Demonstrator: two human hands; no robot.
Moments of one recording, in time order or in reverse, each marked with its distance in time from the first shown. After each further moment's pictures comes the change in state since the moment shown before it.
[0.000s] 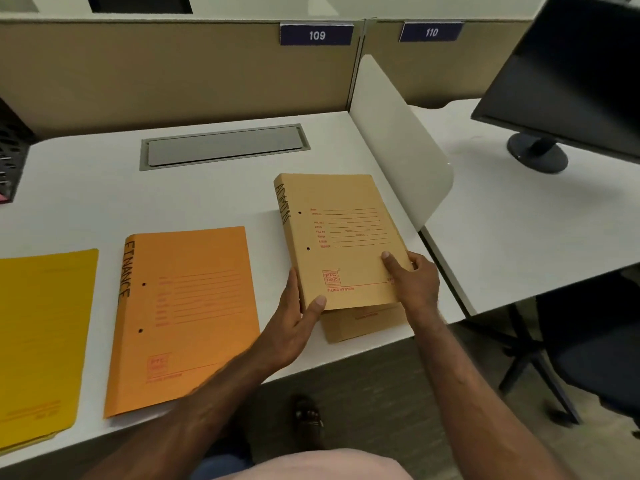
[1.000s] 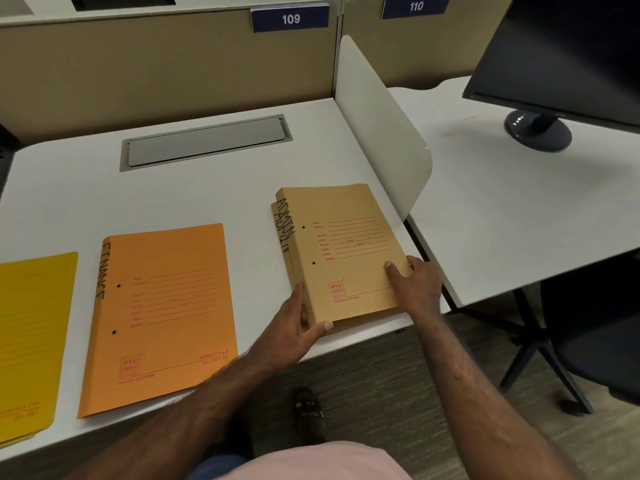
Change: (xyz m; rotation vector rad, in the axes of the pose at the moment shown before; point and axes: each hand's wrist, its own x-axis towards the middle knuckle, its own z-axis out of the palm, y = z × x) left_hand 0.022 -0.020 0.056 0.279 -0.097 -0.157; right_hand 0.039 0.054 -0.038 -0.366 -0.018 -0.040
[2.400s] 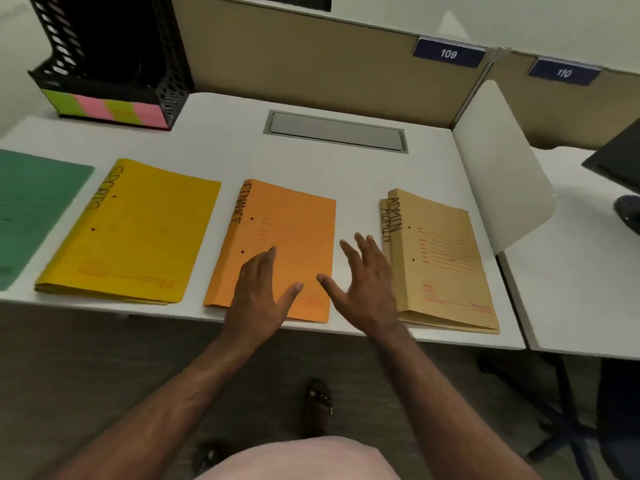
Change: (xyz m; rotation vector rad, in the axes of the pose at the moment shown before) left_hand -0.169 -0.082 -0.110 0.266 0.731 -0.157; right_hand -0.206 -0.154 0.114 -0.285 -0.179 -0.919
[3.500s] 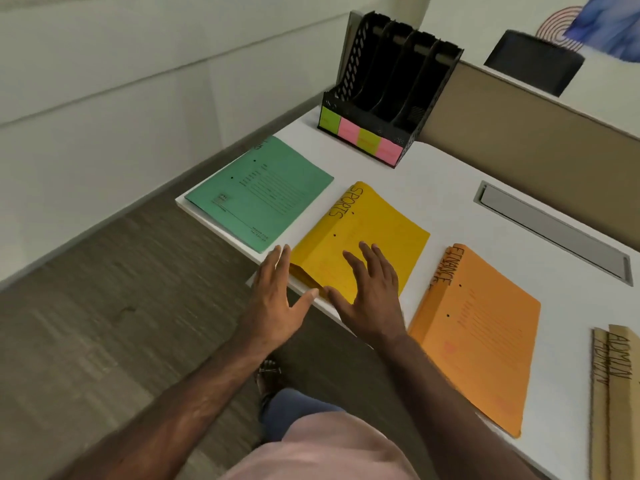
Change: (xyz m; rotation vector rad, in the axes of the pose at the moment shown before) left_hand -0.075 -0.266 -0.231 -0.120 0.345 -0.342; right_hand 0.032 -0.365 0.146 0.065 -0.210 -0.552
